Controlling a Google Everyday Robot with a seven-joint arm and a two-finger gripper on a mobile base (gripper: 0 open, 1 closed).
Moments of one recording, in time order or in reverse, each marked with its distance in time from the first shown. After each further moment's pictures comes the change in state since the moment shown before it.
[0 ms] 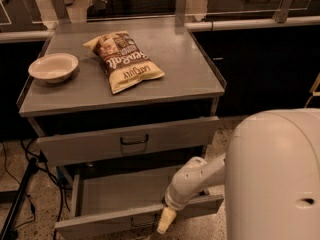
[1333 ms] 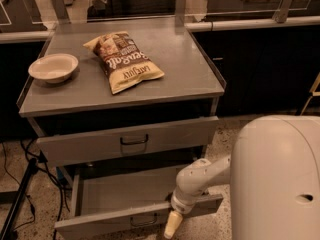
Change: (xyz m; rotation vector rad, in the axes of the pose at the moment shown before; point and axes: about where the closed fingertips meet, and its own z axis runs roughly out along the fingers) arm 0.035 0.009 0.014 -0.094 0.085 0.040
